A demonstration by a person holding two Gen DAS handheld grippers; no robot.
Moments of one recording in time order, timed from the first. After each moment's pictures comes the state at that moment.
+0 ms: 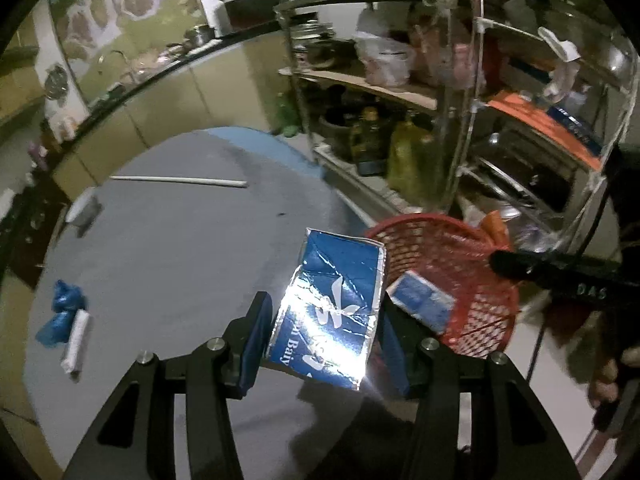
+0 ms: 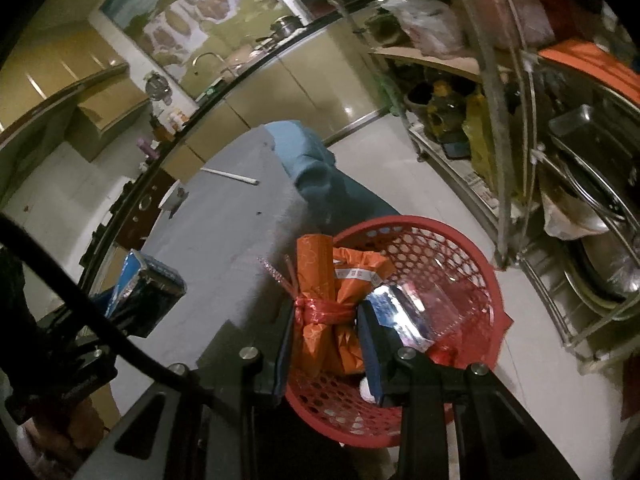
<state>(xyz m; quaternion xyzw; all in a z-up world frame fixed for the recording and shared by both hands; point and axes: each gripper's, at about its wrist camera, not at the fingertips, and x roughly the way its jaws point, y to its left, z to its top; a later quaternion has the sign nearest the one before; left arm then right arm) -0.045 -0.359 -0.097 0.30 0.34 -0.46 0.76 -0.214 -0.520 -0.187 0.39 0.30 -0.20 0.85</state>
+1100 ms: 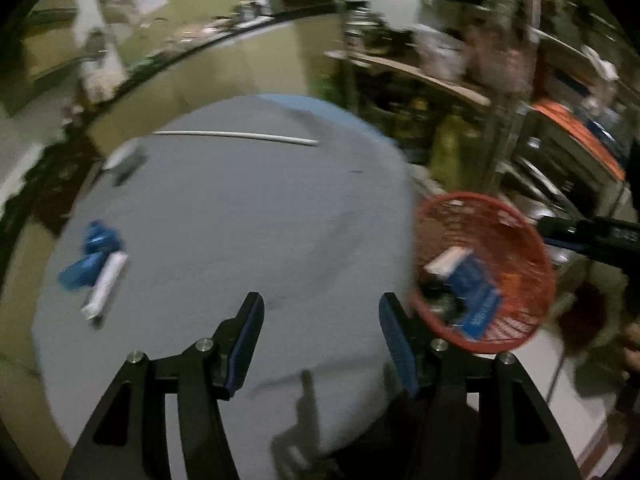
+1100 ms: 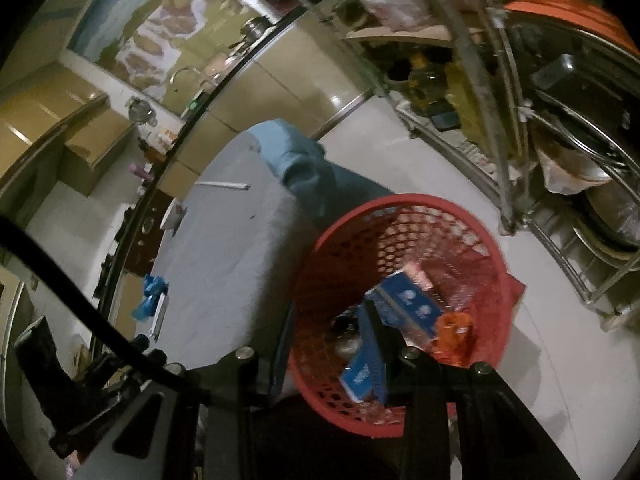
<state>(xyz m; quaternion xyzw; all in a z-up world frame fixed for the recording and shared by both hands) -0.003 -0.285 -0.096 0.28 0.37 -0.37 0.80 -0.201 -0.516 -0.189 0.45 0.30 -0.19 0.82</state>
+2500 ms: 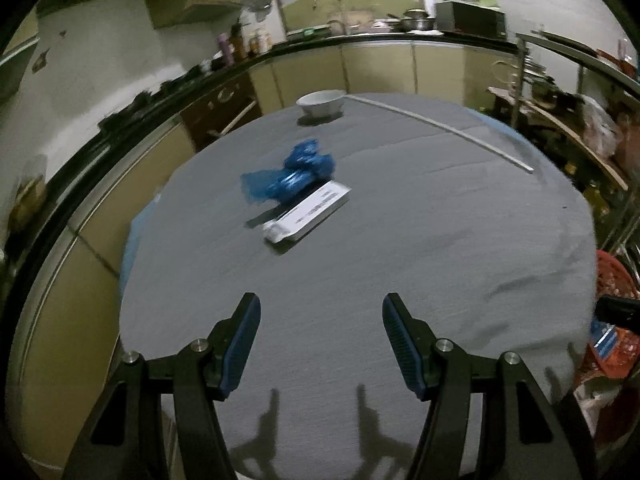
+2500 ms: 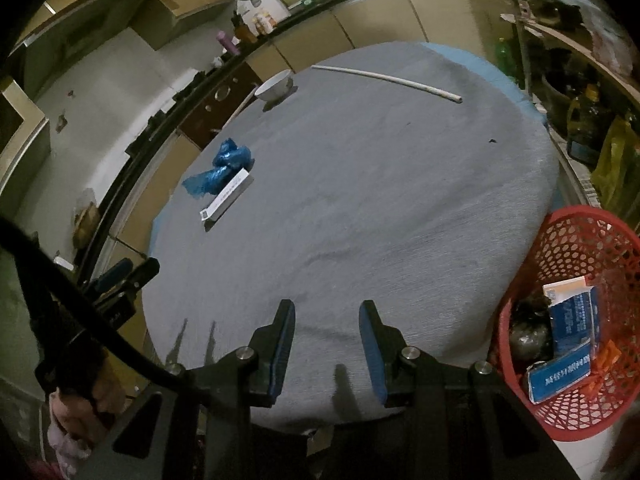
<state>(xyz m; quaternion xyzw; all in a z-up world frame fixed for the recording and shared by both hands) 0.107 -0.103 -0.098 0.18 0.38 -0.17 0.89 -0.033 -0.353 -0.160 0.30 0.41 -0.03 0.86</state>
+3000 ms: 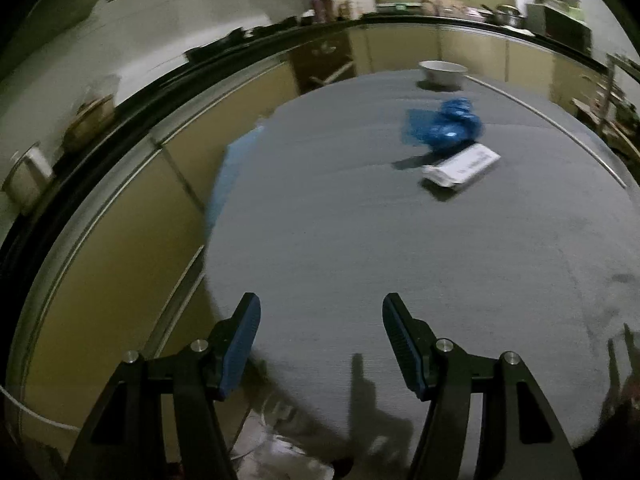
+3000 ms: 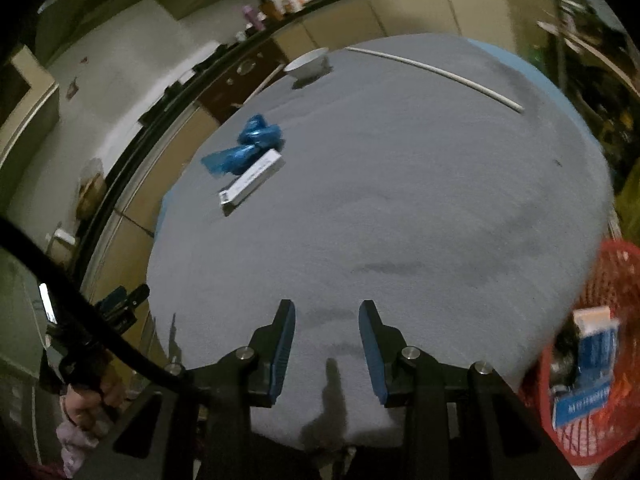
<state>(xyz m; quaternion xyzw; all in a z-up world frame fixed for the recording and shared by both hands) 0.148 0.020 -0.126 0.14 0.41 -0.04 0.90 0.032 -0.312 -0.153 0.25 0.44 0.01 0.86</state>
